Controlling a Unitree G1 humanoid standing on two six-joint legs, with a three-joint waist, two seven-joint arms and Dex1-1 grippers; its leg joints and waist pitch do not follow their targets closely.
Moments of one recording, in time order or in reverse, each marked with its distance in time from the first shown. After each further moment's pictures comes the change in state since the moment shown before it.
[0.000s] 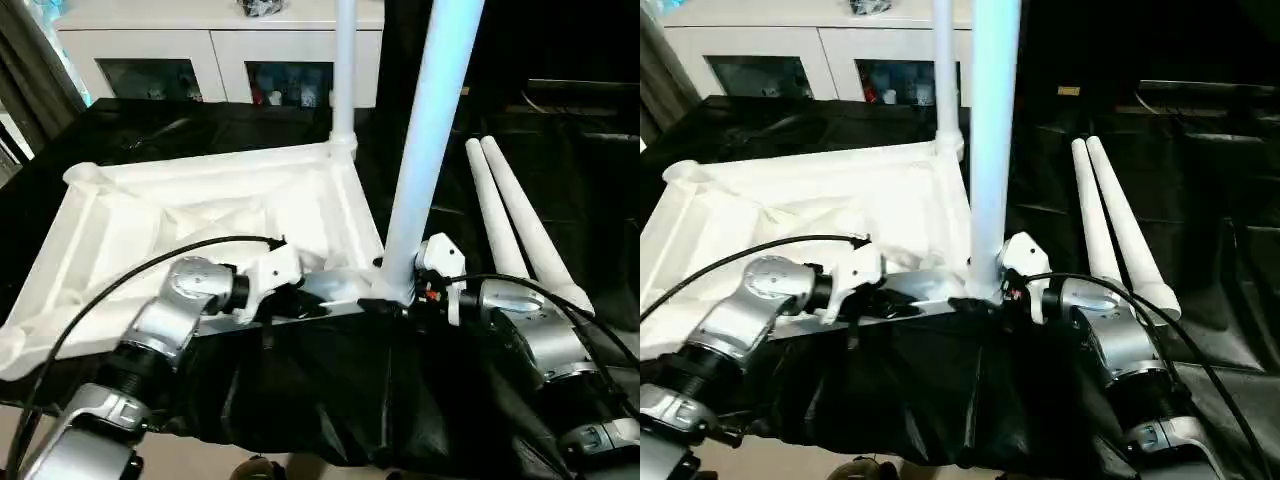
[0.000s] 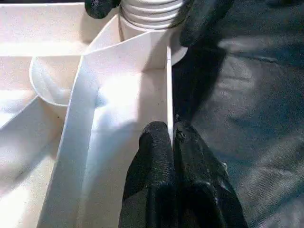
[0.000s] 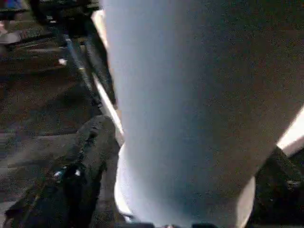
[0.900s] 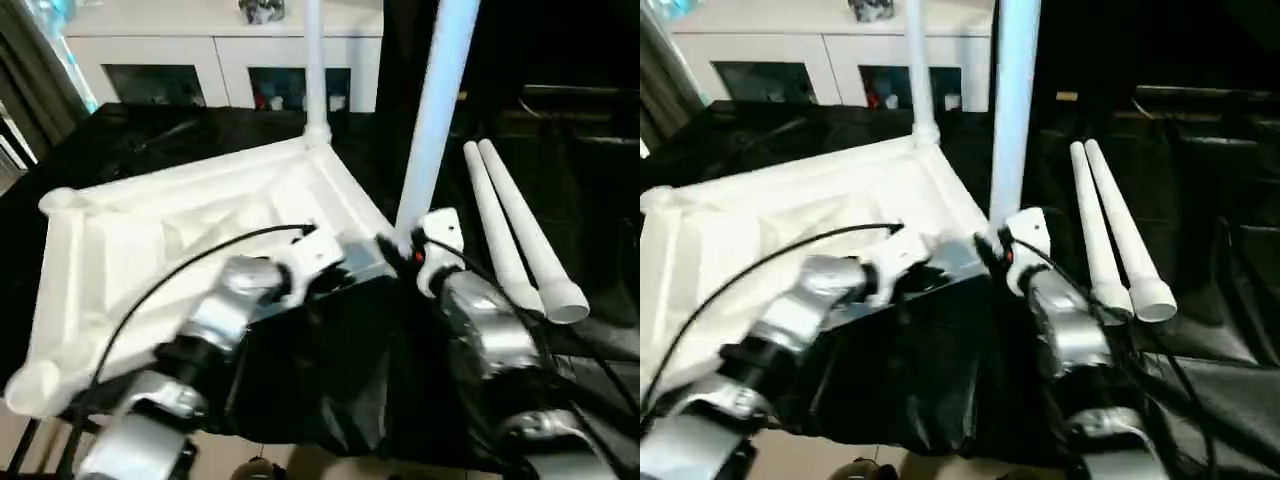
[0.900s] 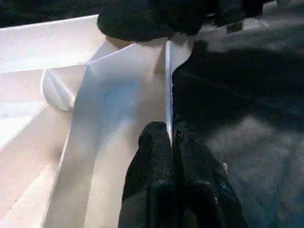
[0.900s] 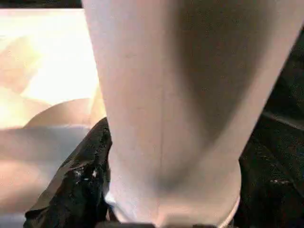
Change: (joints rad) left arm -0.074 -0.265 0.001 0.081 0.145 0.134 0.453; right arm -0.081 0.303 -0.193 0.163 -0.122 0.028 -0.877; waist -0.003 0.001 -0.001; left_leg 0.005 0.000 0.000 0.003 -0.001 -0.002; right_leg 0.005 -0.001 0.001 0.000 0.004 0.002
